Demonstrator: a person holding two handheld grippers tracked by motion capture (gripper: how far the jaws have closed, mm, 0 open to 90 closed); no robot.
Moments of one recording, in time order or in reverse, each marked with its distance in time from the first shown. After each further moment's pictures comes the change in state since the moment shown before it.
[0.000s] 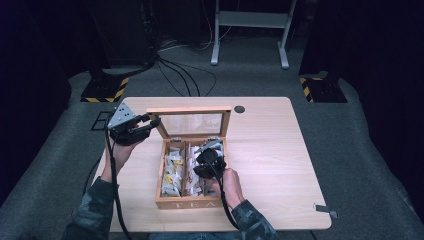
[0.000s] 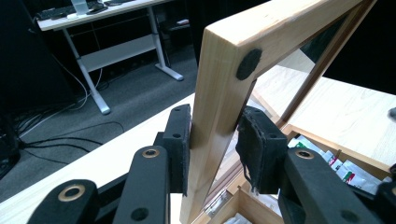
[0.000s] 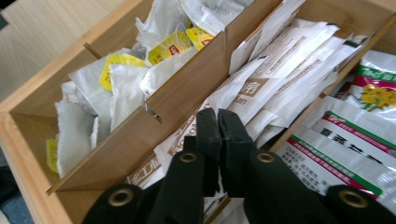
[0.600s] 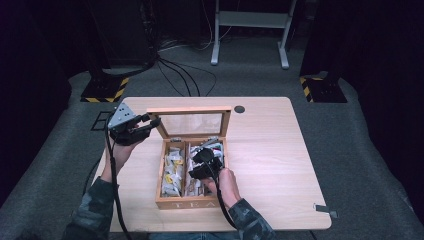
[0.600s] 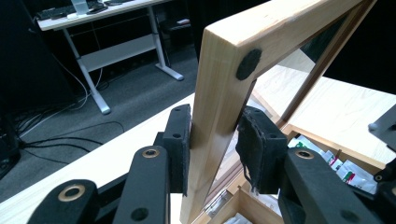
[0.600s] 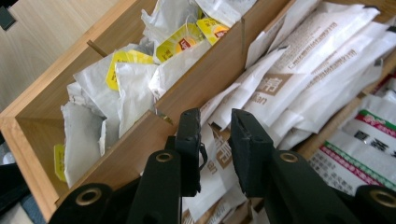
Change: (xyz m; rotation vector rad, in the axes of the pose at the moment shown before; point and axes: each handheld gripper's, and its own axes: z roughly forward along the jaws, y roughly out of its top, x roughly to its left) left arm 0.000 0.000 0.000 0.004 -0.002 0.002; right arm 0.002 0.004 0.011 0.055 0.050 0.045
